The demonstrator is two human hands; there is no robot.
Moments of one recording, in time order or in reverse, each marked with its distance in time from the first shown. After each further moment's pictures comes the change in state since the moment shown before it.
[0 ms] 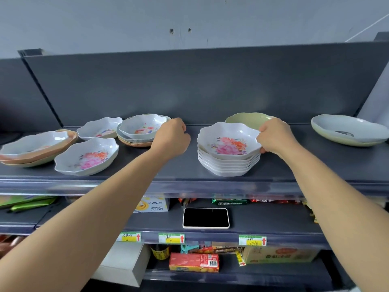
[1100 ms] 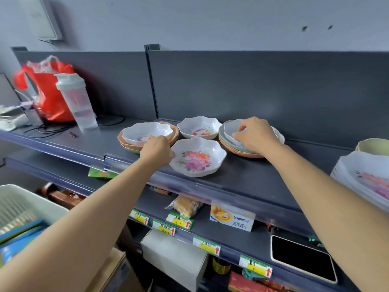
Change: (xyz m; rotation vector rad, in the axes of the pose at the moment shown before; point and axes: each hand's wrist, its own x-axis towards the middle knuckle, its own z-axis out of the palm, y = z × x) left_hand 0.004 -0.277 -0.119 0.294 0.009 -0.451; right_hand -0.036 -0.258 0.189 -0.104 -0.198 -0.482
